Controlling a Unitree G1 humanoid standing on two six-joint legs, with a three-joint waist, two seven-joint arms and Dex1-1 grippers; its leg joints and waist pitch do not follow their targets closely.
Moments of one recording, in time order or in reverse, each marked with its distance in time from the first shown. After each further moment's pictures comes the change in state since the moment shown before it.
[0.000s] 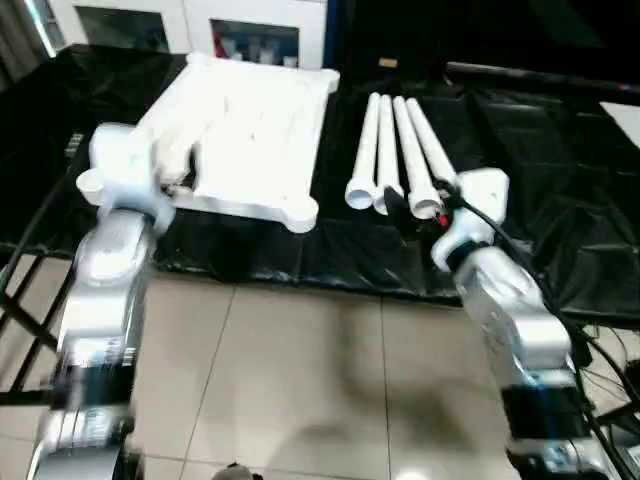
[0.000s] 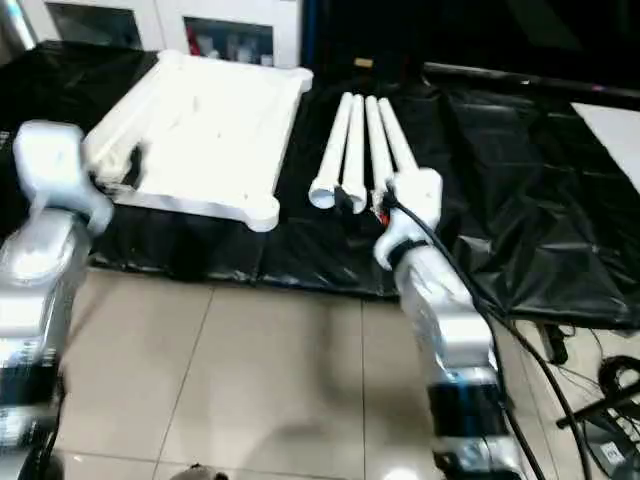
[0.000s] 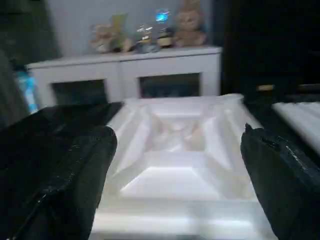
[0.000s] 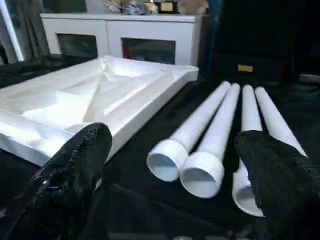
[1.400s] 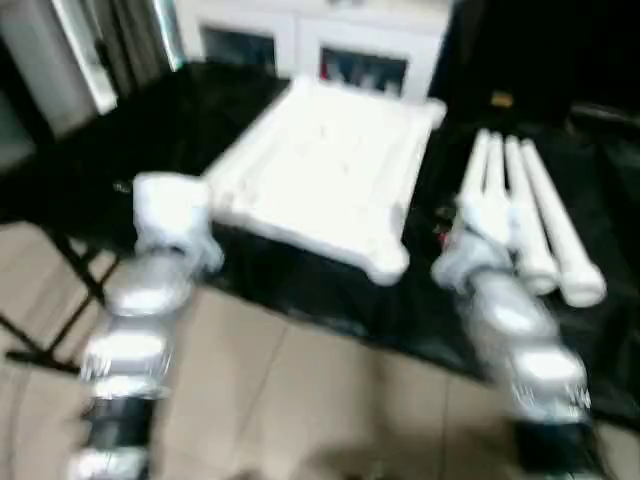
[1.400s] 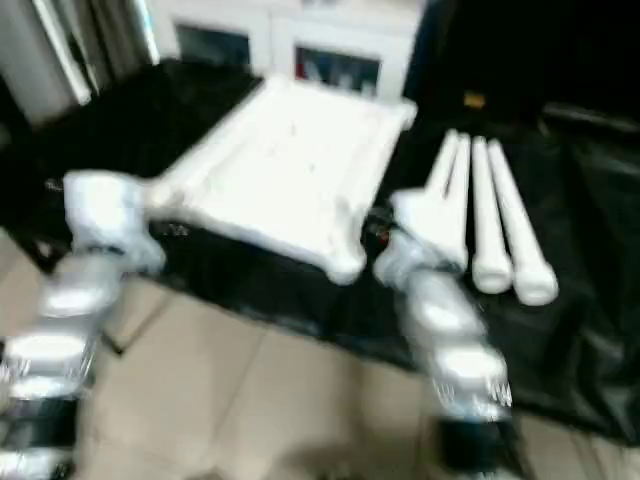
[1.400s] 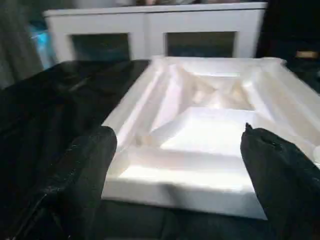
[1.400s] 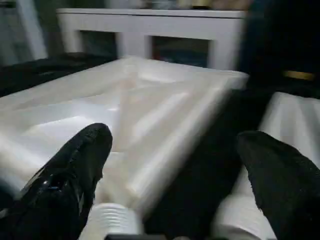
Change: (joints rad) left arm 0.137 -0.111 -0.100 -0.080 -0.001 0.071 -0.023; right arm 0.146 0.000 -0.049 -0.107 -0.047 -0.009 -0.094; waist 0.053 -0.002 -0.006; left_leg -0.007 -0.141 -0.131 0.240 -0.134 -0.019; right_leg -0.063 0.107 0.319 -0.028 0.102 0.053
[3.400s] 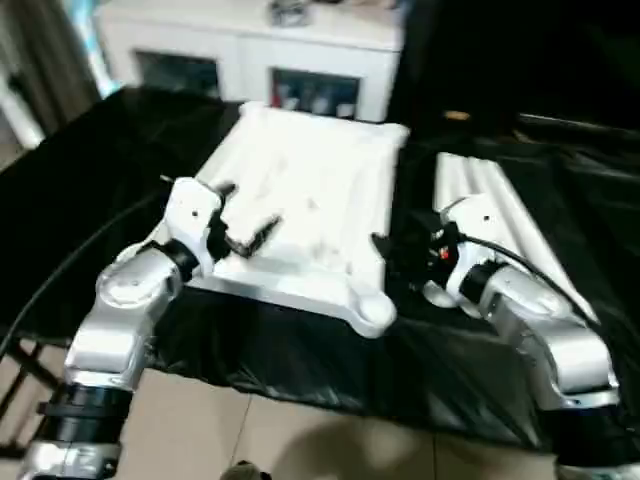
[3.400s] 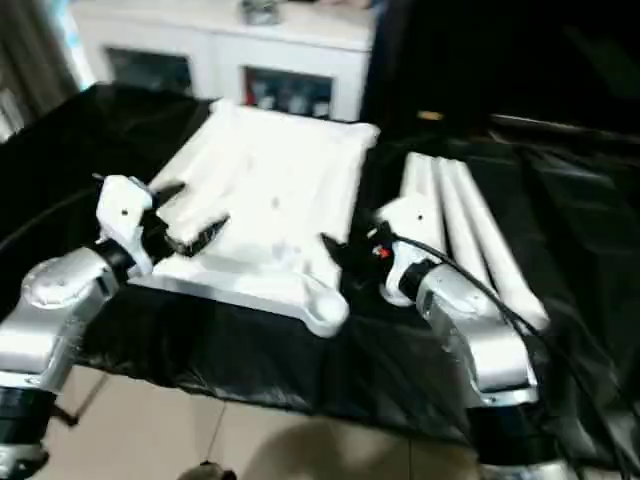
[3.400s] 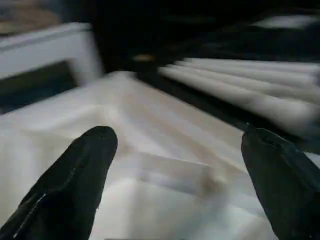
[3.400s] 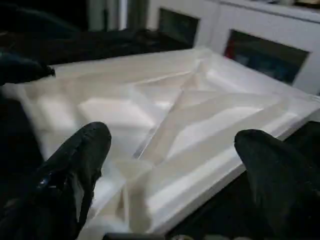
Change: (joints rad) left arm -0.007 0.219 -0.111 0.073 -0.118 -0.146 -0.627; right arm -0.035 -0.259 0.151 -0.047 0.097 0.116 0.484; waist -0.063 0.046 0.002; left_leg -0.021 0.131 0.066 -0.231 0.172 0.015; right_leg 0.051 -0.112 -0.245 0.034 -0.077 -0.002
